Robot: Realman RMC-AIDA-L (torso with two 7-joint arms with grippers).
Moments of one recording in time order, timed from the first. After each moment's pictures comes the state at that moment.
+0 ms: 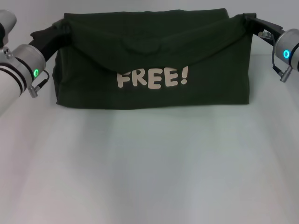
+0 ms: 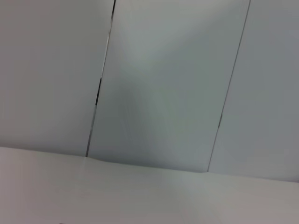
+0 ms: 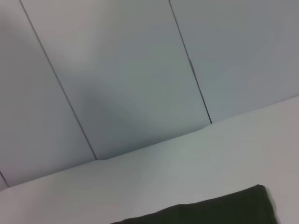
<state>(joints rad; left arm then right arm) -0.89 -2.14 0.24 0.30 1.51 0.66 -0.93 0.89 2.09 -0.42 -0.32 -1.49 -0.53 1.27</state>
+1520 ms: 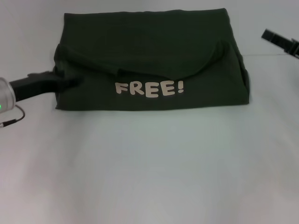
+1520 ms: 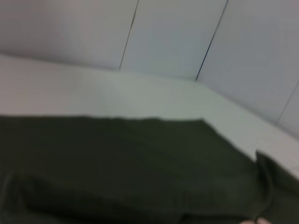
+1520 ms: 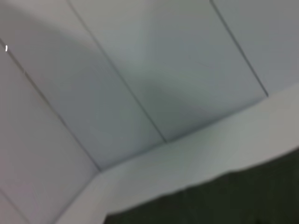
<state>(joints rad) -0.66 -2.04 0.59 0.57 2.00 1.05 -1.66 0.58 1.95 -0.67 -0.42 -1.49 -1.05 1.64</state>
